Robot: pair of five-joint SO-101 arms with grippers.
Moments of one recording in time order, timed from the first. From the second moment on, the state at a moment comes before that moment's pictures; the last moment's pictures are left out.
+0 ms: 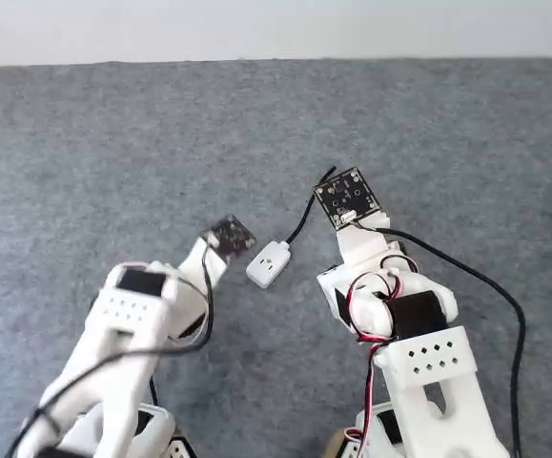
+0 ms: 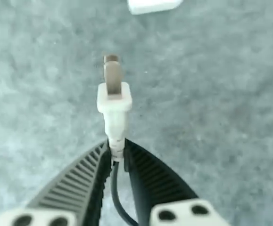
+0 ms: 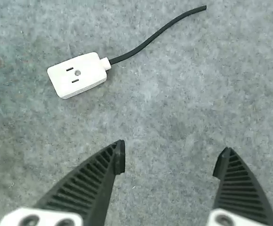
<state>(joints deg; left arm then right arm) 7.6 -34.3 61.1 63.7 -27.3 -17.2 -50.7 49.7 65.7 12.1</state>
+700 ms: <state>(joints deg) 18.4 -59.4 67.4 65.8 -28.4 -24.7 -50.7 48.4 65.7 12.1</state>
